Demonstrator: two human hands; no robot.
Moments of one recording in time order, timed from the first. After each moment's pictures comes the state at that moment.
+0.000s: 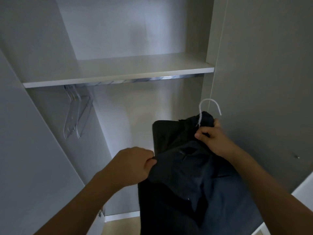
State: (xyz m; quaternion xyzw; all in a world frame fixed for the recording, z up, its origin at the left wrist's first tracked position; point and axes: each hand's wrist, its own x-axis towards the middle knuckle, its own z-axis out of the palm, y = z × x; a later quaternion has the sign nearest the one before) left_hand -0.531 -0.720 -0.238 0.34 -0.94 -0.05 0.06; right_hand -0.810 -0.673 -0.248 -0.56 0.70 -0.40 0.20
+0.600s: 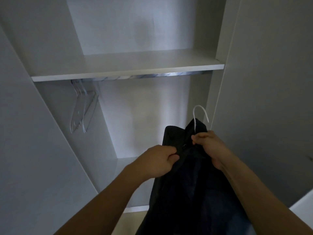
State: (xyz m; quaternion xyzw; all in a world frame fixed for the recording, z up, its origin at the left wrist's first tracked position) left_hand -0.575 -0.727 -0.263 0.33 -0.90 -0.25 0.08; right_hand -0.774 -0.686 -0.269 -0.35 0.65 -0.53 0.42
